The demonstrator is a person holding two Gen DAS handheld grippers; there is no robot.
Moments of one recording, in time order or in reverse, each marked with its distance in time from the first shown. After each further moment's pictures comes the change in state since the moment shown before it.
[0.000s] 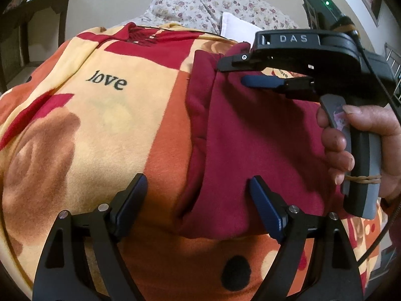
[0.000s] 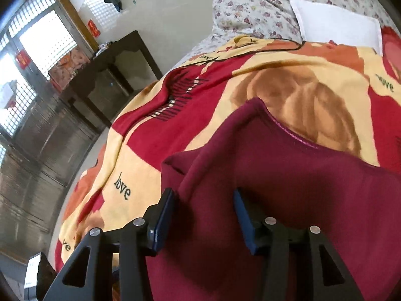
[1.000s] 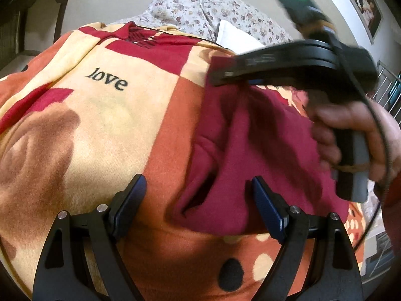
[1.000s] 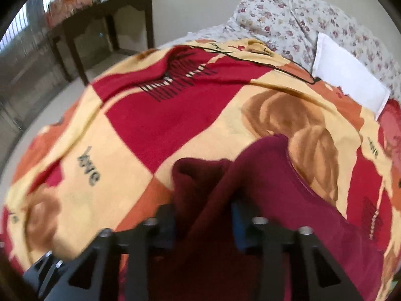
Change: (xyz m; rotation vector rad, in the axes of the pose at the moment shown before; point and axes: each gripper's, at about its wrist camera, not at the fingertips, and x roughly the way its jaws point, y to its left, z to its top) left arm -0.008 0.010 0.003 -0.069 -0.025 -0.100; right arm 0.016 0.038 0.019 -0.251 0.094 -0.236
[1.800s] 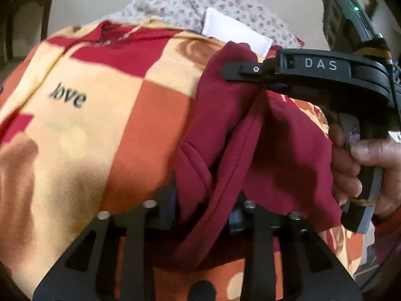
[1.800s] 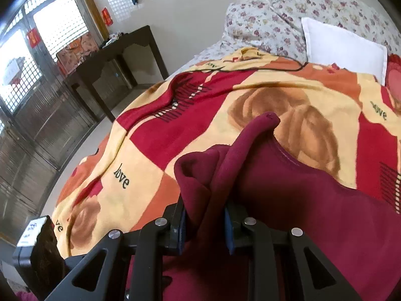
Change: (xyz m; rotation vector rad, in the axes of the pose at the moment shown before) left arm 0.024 -0.036 0.026 0.089 0.070 -0.011; right arm -0.045 -0.039 -0.031 0.131 -0.141 0.180
